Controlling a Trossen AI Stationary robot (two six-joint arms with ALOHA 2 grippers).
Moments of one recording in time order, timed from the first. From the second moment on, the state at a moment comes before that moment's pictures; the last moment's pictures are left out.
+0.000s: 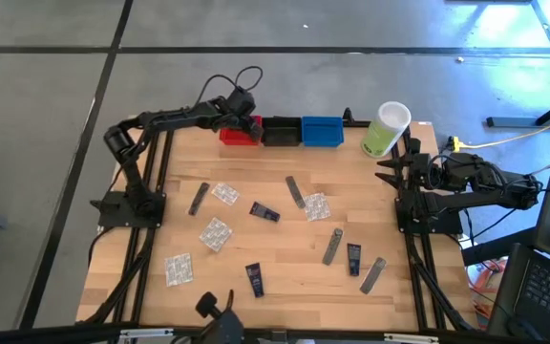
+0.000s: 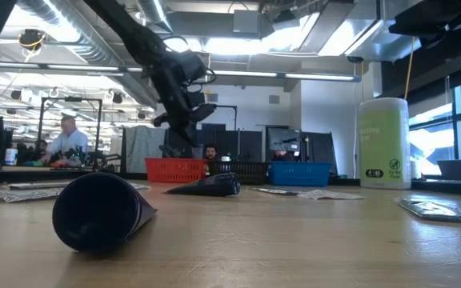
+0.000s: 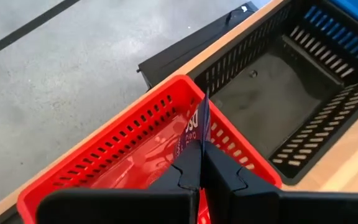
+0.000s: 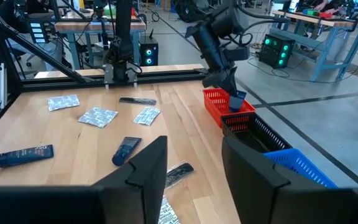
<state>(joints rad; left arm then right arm) 0.70 1.79 1.23 -0.34 -0.13 -0.16 0.10 0.25 0.64 -0.61 0.33 0.04</state>
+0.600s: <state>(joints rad) 0.72 1.79 1.23 -0.33 -0.14 -0.18 0.10 0.25 0.64 -0.61 0.33 0.04</state>
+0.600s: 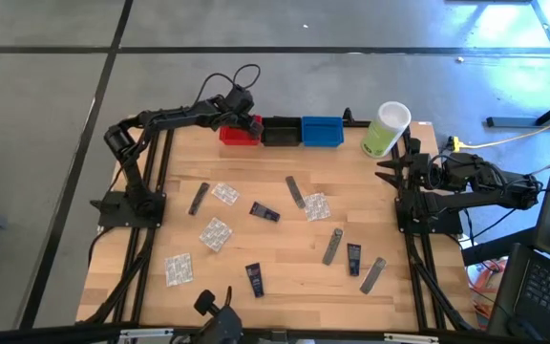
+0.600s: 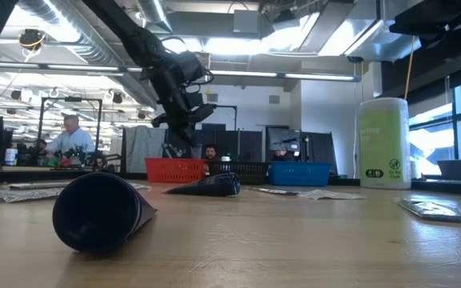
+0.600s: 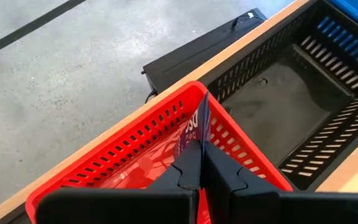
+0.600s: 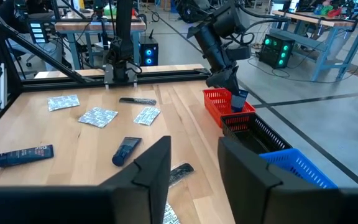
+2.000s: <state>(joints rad) 0.74 1.79 1.19 -0.26 -0.11 -0.18 0.10 0.25 0.64 -0.61 0.32 0.04</state>
